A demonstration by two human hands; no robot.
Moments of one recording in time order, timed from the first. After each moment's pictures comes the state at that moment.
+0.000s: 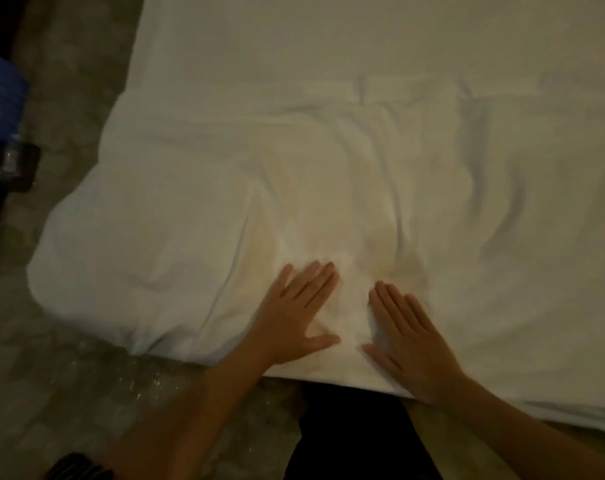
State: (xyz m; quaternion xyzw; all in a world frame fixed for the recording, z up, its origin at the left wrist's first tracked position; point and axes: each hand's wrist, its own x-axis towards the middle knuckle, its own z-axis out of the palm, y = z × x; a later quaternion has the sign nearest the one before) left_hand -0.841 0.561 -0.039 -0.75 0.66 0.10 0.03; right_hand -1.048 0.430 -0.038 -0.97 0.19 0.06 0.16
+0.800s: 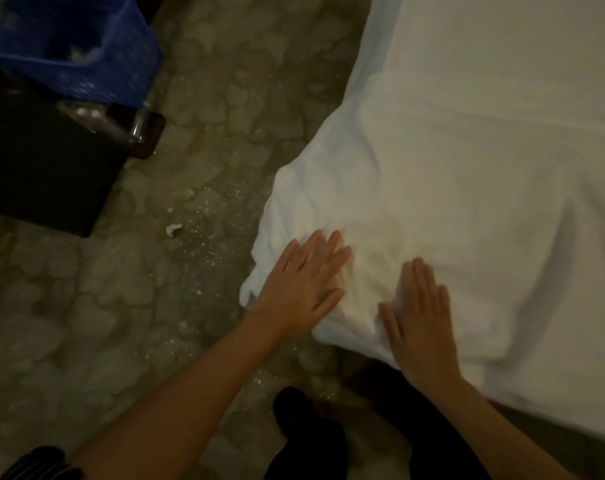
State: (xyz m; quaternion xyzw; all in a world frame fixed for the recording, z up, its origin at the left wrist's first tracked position) left_hand -0.544 0.826 -0.027 -0.81 0.58 0.06 -0.06; right_hand -0.719 0.702 -0.044 -0.93 0.32 -0.02 0.21
